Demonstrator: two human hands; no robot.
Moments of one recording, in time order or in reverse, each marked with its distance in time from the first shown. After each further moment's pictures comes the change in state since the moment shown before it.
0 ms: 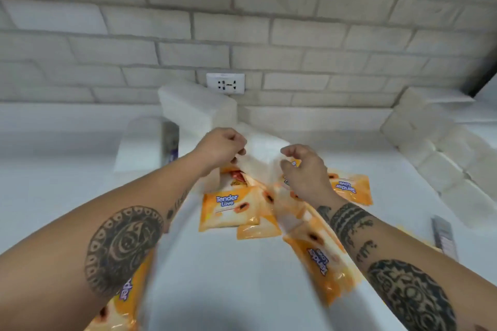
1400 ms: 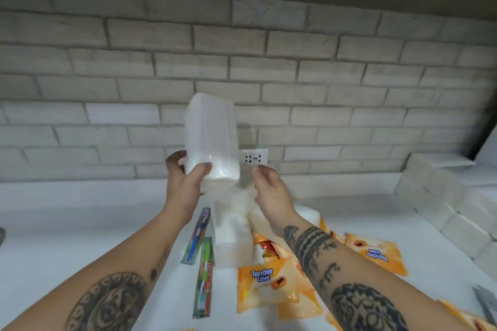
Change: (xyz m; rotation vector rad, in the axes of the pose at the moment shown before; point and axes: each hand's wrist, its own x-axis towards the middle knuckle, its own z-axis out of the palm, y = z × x) left_hand -0.020 -0.012 -0.141 -0.609 0.462 0.252; right_hand 0.026 -0.166 0.070 0.605 -0.065 0.027
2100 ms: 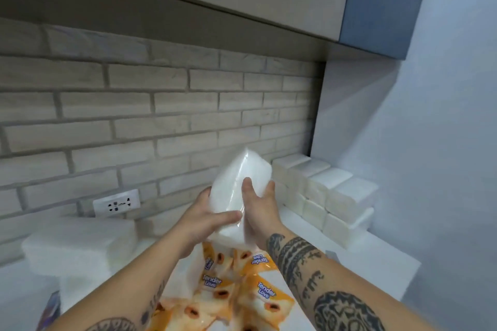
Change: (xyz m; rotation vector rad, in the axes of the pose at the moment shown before) left_hand -0.080 0.008 0.236 0.105 -0.959 -0.092; right_hand -0.032 -0.017 -0.211 0.215 0.571 0.086
